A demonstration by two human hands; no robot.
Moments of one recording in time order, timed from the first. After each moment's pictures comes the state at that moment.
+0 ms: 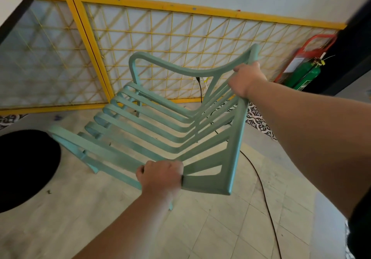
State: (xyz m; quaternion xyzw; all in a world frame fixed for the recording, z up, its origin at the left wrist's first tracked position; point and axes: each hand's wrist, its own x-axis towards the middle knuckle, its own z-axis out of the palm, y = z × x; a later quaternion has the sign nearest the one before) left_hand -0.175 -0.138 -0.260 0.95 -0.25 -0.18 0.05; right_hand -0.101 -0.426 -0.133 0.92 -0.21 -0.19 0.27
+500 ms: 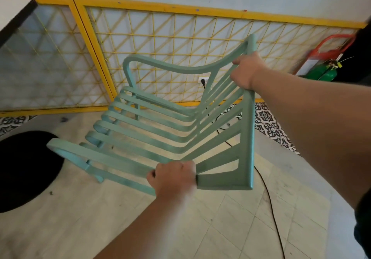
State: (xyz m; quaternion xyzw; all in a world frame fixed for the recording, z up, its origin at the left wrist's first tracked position) left_hand -0.182 -0.202 -0.264 0.96 -0.20 -0.19 0.09; right_hand -0.073 -0.480 -0.137 0.93 -0.33 0.01 -0.16
